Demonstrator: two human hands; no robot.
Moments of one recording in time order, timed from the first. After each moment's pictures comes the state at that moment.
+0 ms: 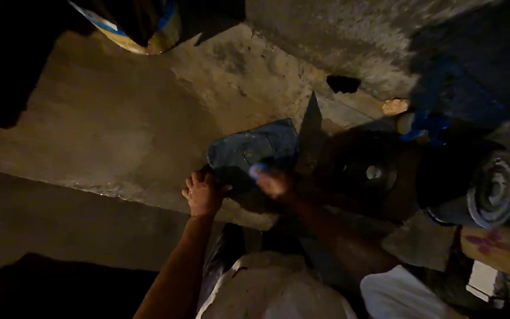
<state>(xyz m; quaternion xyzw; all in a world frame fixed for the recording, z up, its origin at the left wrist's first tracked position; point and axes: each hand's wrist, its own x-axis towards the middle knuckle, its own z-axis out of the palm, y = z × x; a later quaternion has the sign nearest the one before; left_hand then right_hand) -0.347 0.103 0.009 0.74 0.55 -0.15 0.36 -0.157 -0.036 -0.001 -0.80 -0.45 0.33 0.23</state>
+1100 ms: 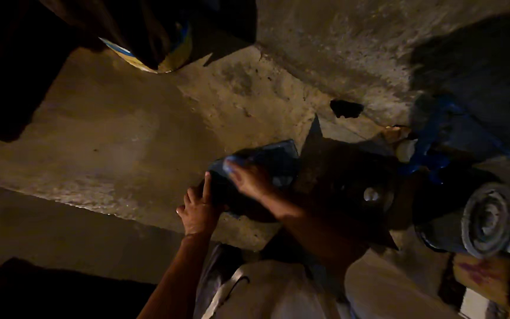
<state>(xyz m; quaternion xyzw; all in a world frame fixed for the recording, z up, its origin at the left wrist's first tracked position) -0.324 0.123 0.021 0.73 0.57 -0.21 0.32 -0.154 0.094 0.013 -0.77 -0.52 0.37 0.06</state>
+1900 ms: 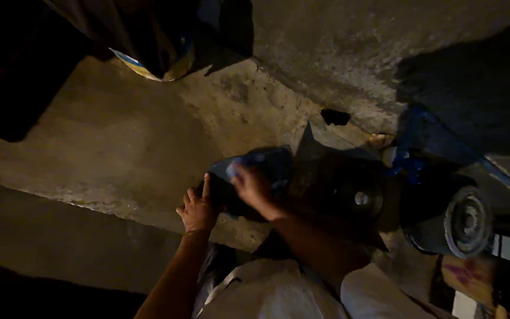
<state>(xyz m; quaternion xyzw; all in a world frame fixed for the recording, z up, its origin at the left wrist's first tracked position) -0.328 0.118 0.024 0.72 0.56 -0.23 0.33 -0.160 0.076 0.042 -0.81 -0.42 0.40 0.11</state>
